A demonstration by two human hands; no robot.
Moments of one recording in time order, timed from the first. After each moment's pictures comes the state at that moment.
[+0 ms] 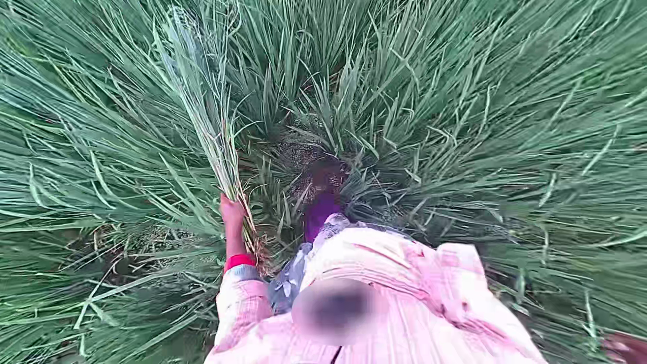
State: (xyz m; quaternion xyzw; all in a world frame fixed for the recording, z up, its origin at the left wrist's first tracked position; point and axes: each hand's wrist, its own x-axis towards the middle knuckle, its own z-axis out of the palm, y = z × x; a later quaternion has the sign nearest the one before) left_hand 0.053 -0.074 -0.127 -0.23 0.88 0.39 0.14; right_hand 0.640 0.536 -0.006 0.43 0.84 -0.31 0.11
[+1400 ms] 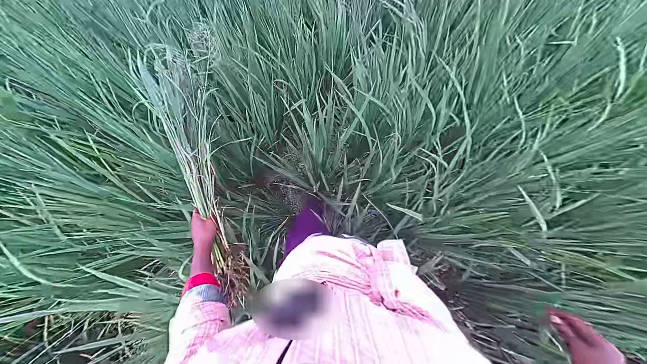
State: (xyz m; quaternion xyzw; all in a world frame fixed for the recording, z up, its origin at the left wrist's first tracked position) left_hand -0.056 -0.028 -0.151 -0.18 0.89 0.41 0.09; right_hand 0.489 0.521 -0.118 0.51 0.80 -0.32 0.00
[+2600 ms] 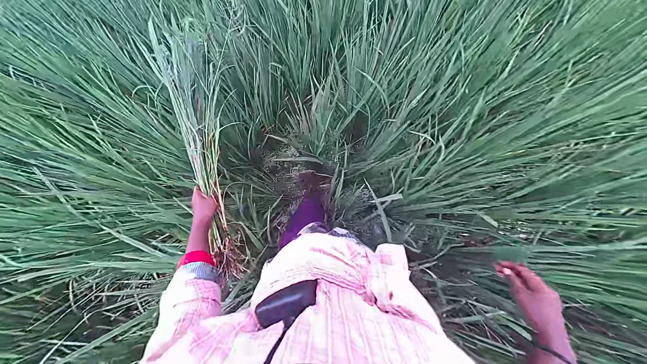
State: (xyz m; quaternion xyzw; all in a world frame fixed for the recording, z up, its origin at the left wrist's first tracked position) left_hand -0.016 -0.020 -0.110 -0.15 0.90 0.40 0.12; right_hand 0.484 0.489 -0.097 0.45 0.83 -0.31 -0.09
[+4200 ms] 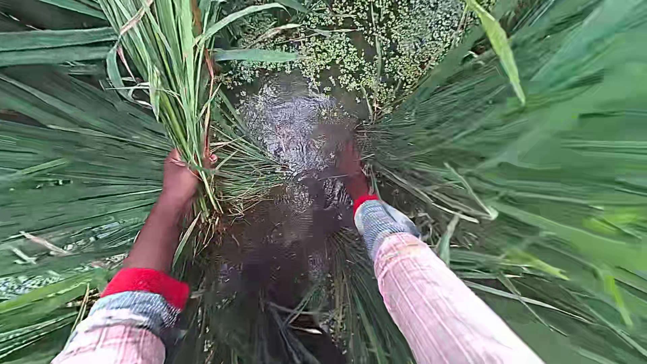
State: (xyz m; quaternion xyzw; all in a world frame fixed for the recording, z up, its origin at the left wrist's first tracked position) left_hand -0.129 -0.028 -0.623 -0.23 0.75 0.59 0.21; right_hand -0.066 0.338 -0.719 0.25 0.92 -0.13 0.28
